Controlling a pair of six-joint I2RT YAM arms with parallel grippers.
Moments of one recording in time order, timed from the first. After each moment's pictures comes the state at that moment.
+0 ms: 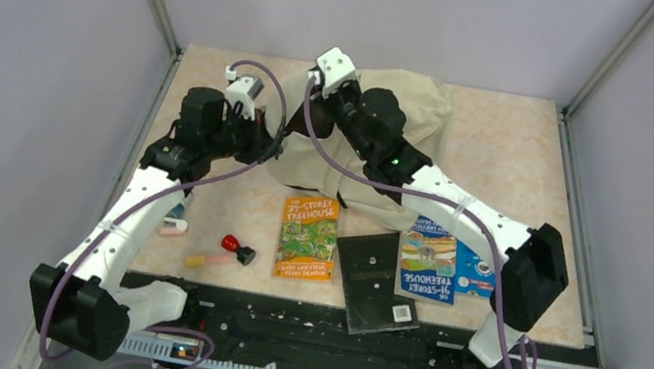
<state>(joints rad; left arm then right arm) -0.20 1.12 1.03 -0.42 0.43 -0.27 0.88 1.73 1.53 0.30 0.21 -0.39</state>
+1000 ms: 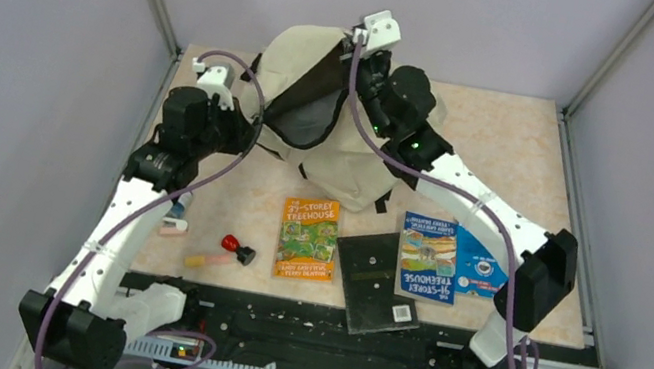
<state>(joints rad) -0.17 1.03 1.05 -0.43 0.17 -0.29 0.83 1.70 1.66 0.33 0.26 -0.24</state>
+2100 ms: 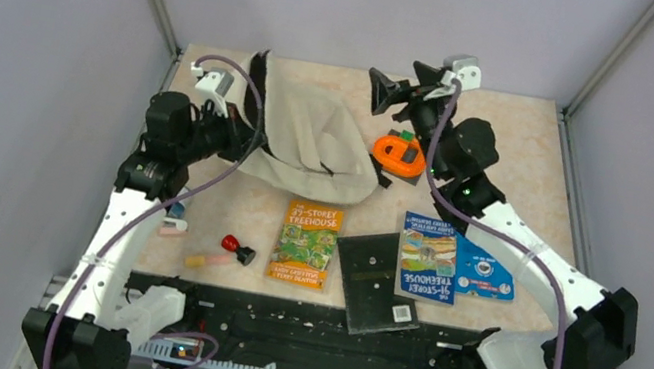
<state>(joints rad) -0.08 0.96 0.99 -0.33 0.54 -0.30 0.70 1.37 1.18 0.52 0.19 0.01</state>
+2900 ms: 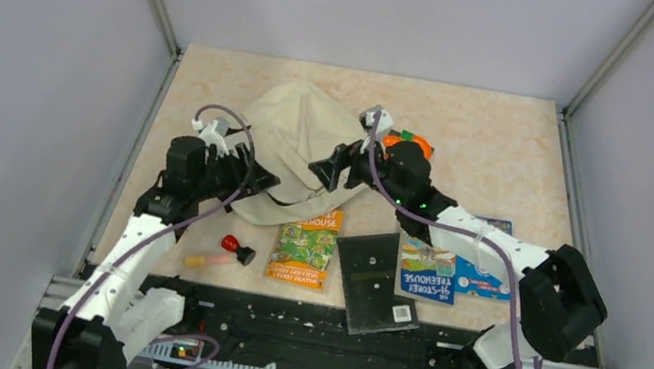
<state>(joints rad) -0.10 0.92 0.63 -0.23 0.51 -0.66 0.75 1.52 0.99 0.41 -0.22 0.31</state>
